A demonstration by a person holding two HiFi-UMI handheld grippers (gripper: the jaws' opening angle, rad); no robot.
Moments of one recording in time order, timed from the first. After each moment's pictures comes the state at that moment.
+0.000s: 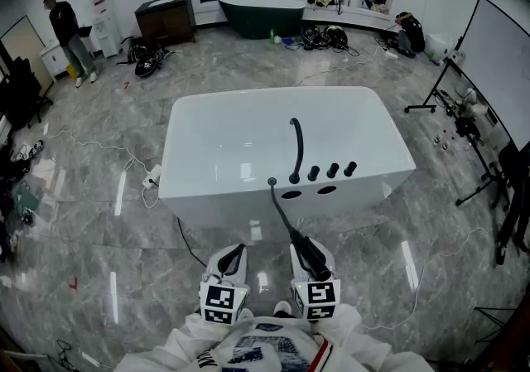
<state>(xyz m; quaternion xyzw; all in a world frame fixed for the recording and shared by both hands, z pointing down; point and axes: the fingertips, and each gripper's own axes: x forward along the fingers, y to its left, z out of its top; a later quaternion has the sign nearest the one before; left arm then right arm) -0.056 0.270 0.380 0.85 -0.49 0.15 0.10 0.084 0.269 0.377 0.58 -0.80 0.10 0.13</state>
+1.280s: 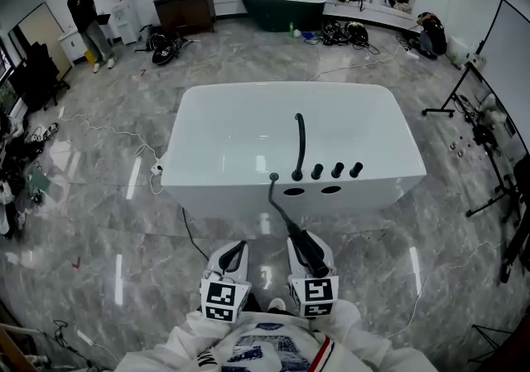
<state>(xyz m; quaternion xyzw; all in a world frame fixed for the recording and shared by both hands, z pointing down) -0.017 0.267 0.392 0.83 -0.53 0.16 0.10 0.112 0.249 0.379 0.54 -0.83 0.09 0.12</state>
